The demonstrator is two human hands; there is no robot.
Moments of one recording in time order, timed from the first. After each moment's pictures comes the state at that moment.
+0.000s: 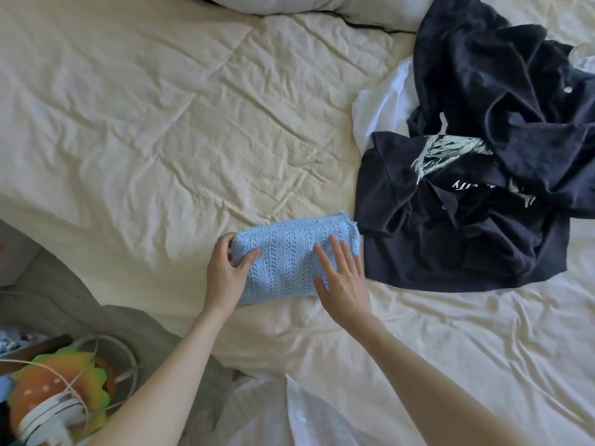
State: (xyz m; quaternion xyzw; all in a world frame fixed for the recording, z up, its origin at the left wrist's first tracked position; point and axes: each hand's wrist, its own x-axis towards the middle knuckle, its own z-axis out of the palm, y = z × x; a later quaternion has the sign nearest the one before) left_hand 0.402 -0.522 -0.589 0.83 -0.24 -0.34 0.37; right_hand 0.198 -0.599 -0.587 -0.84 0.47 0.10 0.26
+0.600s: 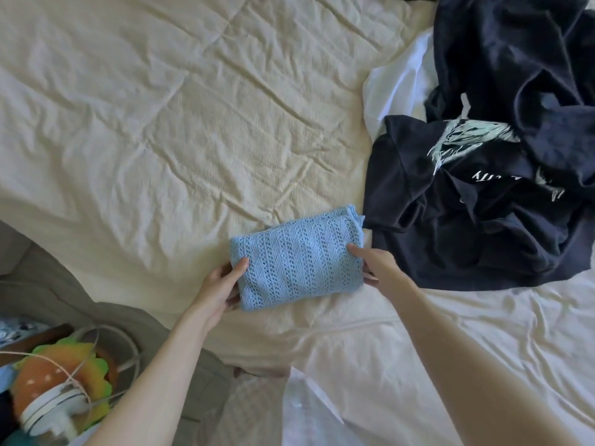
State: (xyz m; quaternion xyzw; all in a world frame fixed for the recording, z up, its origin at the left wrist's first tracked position) left_hand 0.416 -0.500 -0.614 0.70 0.07 -0.62 0.36; right_hand 0.184 -0.672 -0.617 -0.25 0.74 0.05 0.62
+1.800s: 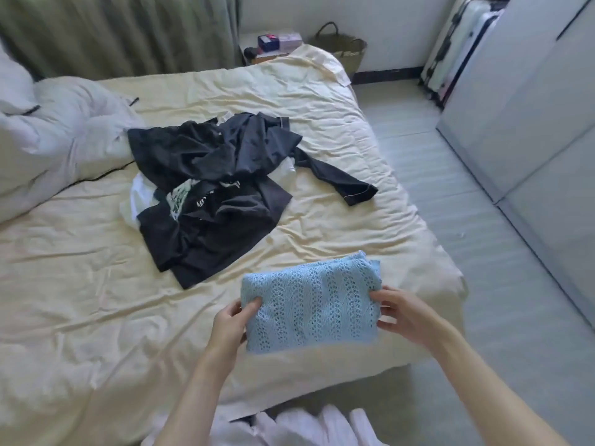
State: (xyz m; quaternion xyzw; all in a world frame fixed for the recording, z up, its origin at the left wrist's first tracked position) left_hand 0.045 -0.423 -0.399 0.62 -0.31 -0.66 0.29; right_hand -0.256 -0.368 -0.383 -0.15 0.64 -0.34 0.67
